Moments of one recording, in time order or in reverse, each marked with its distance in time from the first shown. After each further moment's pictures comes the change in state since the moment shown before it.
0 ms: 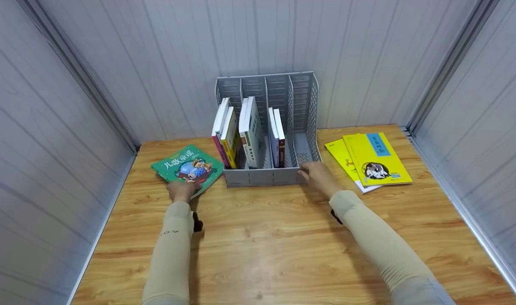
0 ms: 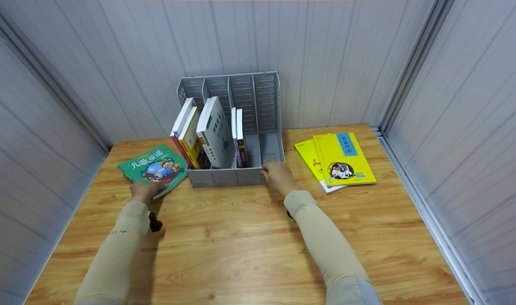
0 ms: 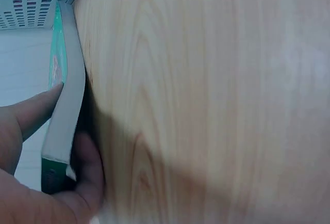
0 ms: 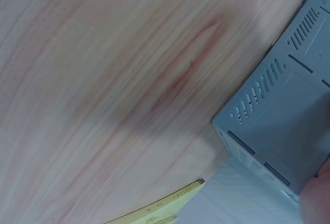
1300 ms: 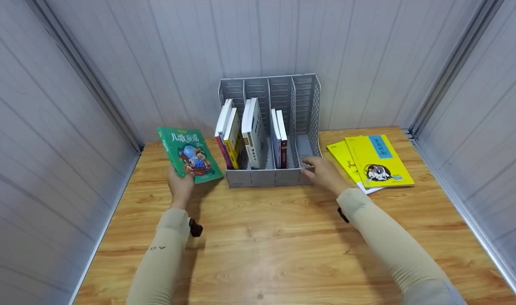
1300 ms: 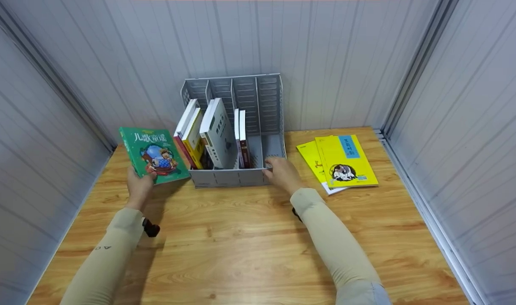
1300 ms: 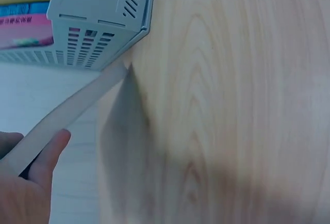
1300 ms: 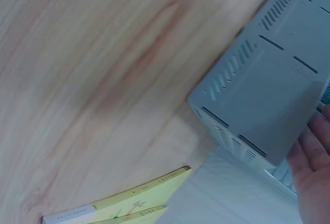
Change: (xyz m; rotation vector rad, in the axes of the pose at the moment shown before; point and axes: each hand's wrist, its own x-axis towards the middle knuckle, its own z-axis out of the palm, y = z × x) left_hand -0.034 0.011 -0.009 -0.284 0.048 0.535; right_hand -0.003 -0.011 -0.029 0.104 -0.010 0.015
